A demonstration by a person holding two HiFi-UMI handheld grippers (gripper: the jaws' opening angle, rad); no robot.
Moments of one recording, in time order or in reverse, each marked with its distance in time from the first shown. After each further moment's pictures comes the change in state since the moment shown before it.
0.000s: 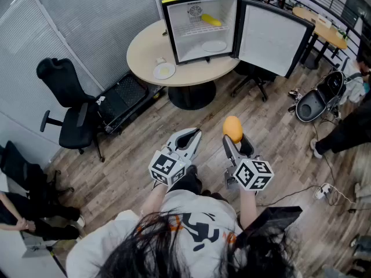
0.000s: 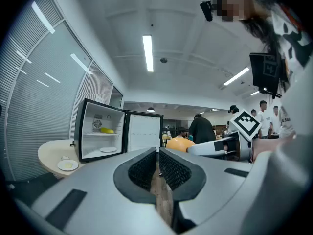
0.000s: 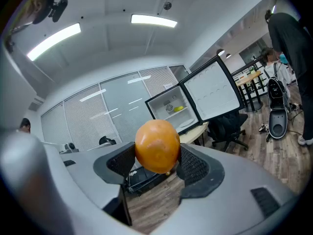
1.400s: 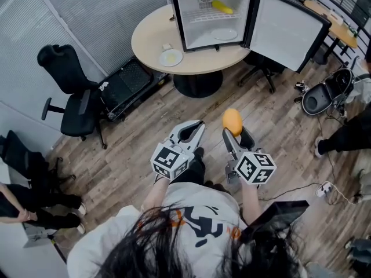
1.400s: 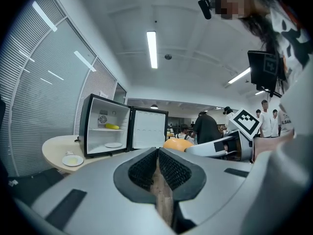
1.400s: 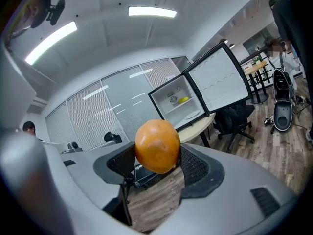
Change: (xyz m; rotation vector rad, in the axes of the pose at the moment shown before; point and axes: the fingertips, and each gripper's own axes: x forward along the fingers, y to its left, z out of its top) left arm 0.002 0.033 -0.013 -0.023 0.028 0.041; right arm 0.043 0.014 -0.015 0.019 0.083 0.064
